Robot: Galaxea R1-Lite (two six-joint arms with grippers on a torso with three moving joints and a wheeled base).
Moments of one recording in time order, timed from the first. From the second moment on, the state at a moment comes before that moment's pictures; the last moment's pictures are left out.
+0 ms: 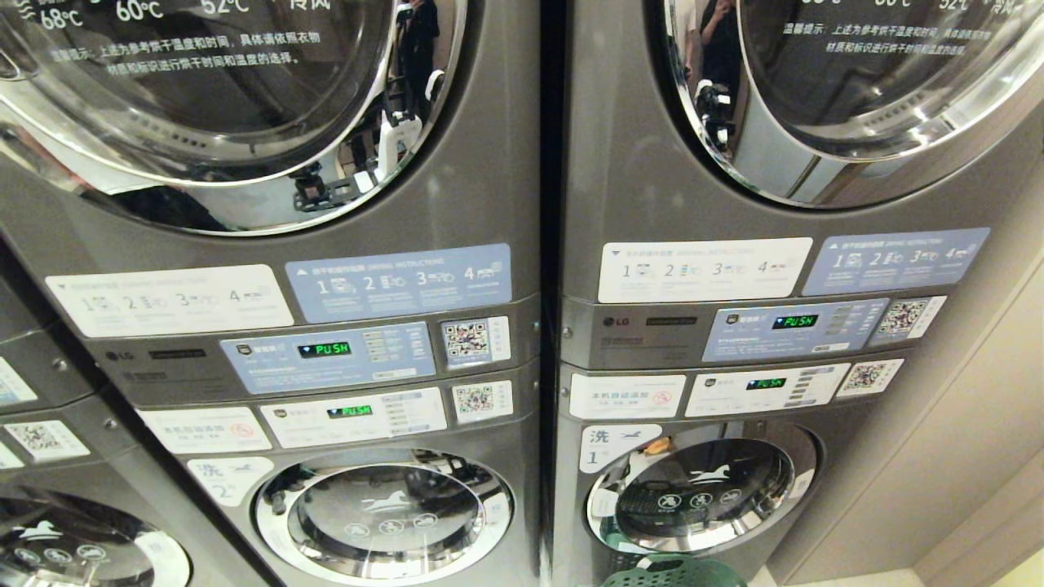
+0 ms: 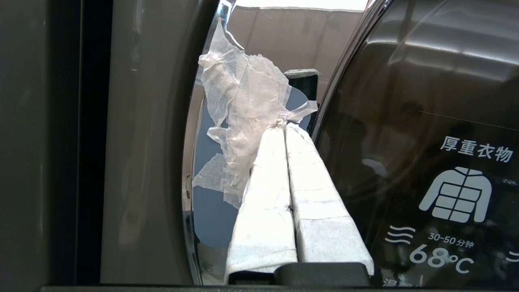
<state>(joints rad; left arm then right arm) 0.55 1.88 -1.90 -0.55 -0.36 -0.34 0.00 0.00 0.00 0.00 0.02 -0.05</state>
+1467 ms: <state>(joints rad) 0.54 1.95 -1.90 -0.52 -0.40 -0.31 0.00 0.00 0.00 0.00 0.02 -0.04</state>
